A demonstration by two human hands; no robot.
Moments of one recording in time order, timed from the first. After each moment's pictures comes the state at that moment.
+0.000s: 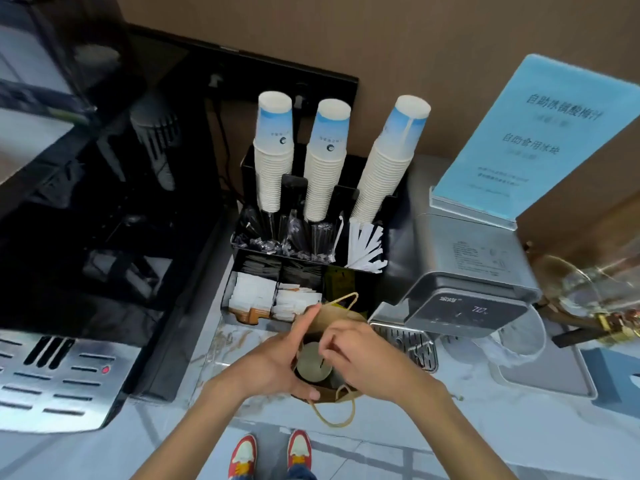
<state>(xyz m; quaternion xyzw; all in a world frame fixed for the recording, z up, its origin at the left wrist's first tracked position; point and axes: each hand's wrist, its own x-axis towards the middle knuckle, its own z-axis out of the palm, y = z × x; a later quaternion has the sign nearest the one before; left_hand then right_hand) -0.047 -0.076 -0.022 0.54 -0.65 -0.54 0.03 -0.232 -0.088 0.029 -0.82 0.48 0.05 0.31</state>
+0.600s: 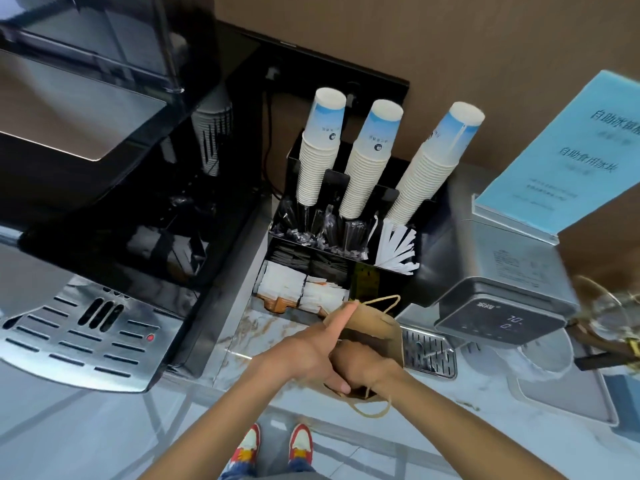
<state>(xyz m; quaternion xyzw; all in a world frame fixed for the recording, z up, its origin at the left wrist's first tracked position) -0.048 -0.072 -0.019 0.53 -0.67 -0.52 0.01 -0.175 -0.089 -0.037 -0.75 0.52 0.28 0.31</state>
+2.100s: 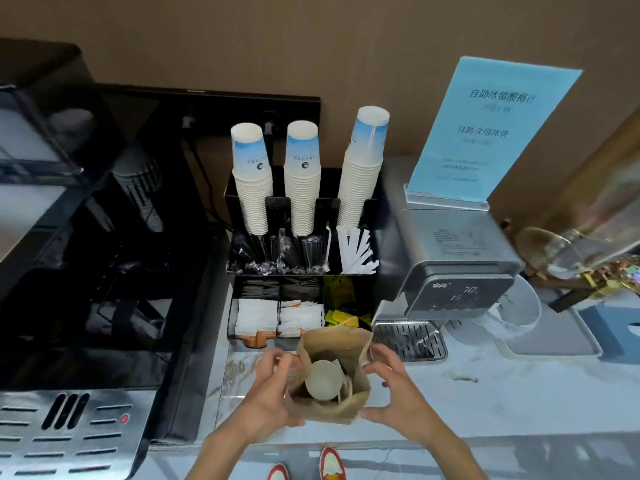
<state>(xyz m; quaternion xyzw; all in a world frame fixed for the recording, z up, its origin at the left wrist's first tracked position) -0.021 -0.051 -0.071 0.57 -0.67 -0.48 0.08 -0.284 -0.030 -0.073 -0.65 0.60 -0.16 0.44</state>
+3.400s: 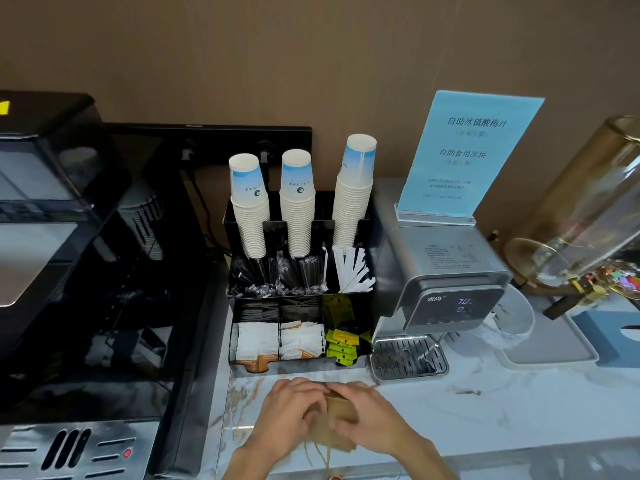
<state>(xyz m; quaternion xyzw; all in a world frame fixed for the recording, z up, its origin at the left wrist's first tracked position) -0.036 -0.062 -0.097 0.49 -0.82 -0.28 0.08 -0.235 -0.044 -0.082 -0.70 0.60 -0.03 0.38</state>
